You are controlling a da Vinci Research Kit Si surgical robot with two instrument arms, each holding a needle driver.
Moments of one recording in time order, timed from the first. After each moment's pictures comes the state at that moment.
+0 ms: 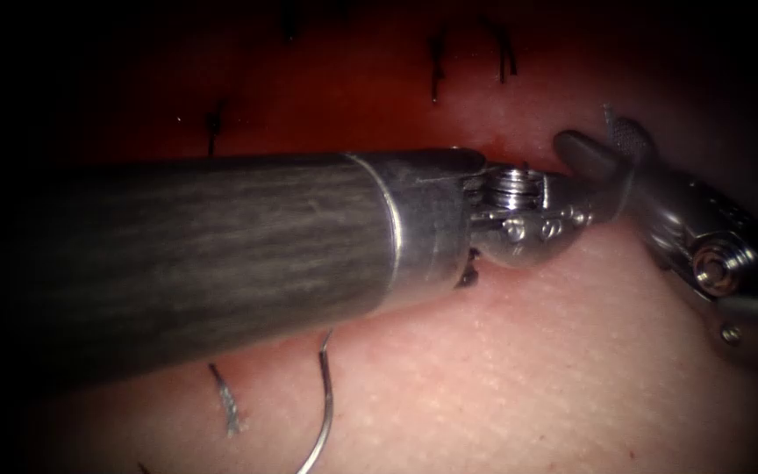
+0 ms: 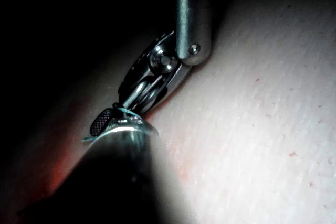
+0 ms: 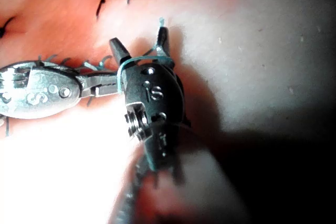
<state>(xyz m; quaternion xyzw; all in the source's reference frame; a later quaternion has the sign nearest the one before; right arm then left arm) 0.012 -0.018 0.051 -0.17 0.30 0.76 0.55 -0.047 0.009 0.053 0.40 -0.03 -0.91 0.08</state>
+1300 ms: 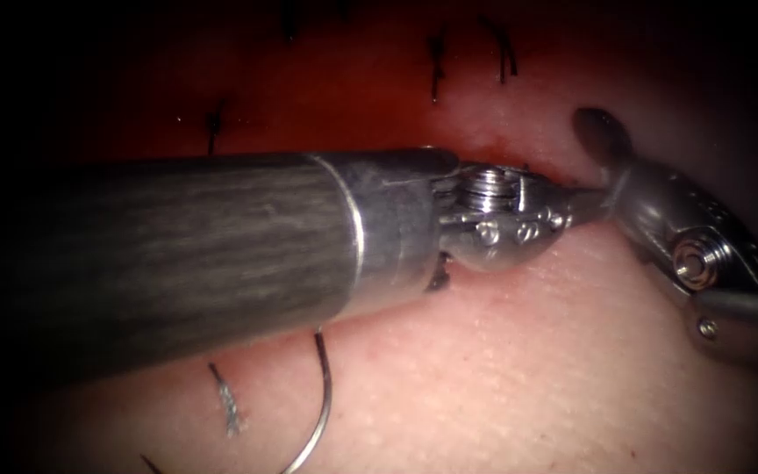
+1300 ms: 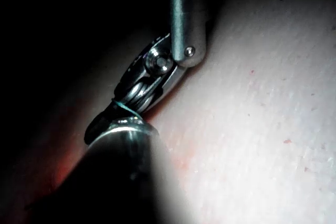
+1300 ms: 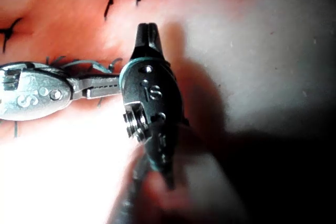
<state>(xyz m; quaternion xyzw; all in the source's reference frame) 0.013 -0.016 0.050 -0.16 0.30 0.76 0.56 -0.044 0.008 0.052 0.39 -0.03 -0.92 0.10</state>
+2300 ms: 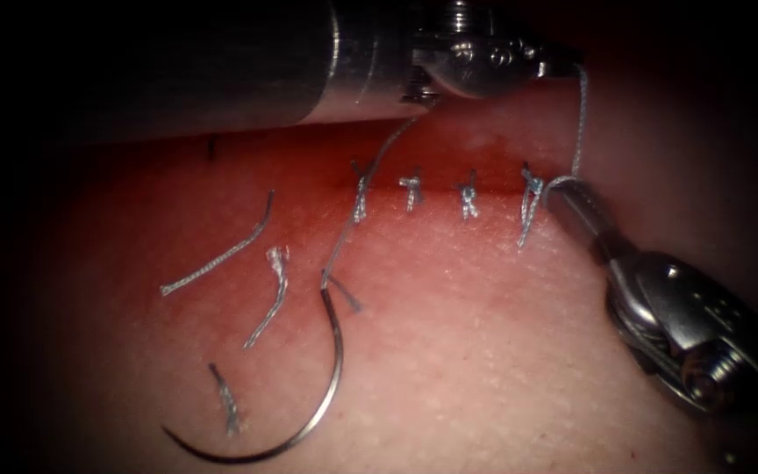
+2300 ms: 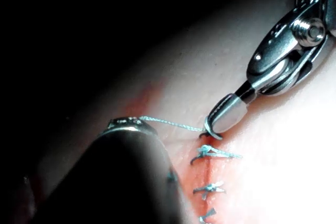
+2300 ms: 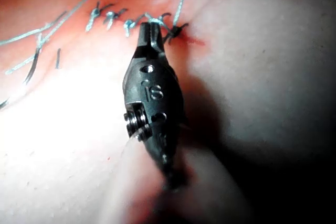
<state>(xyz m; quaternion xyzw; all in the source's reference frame) 0.016 -0.022 0.046 -0.15 0.33 0.69 0.62 -0.043 0.020 0.055 0.37 -0.02 -0.93 0.05</state>
